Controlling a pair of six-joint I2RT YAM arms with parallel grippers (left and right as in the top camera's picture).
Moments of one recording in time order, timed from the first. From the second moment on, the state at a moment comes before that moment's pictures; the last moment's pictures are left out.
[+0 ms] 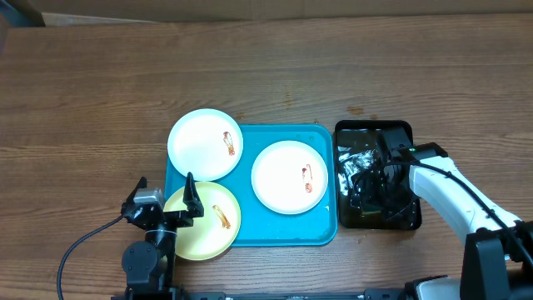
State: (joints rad) left arm 0.03 0.01 0.01 -0.08 0.01 -0.17; right arm 0.20 1.55 0.84 -0.96 -0.14 0.44
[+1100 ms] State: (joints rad) left arm 0.03 0.08 0.20 -0.29 0.15 -0.16; right arm 0.20 1.55 1.05 -1.06 -0.17 0.35
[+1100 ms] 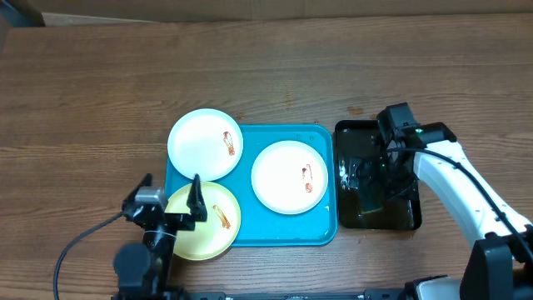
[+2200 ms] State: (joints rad) left arm -0.29 1.41 1.10 -1.04 0.34 -0.26; right arm 0.20 1.55 0.91 -0.88 -0.17 0.41
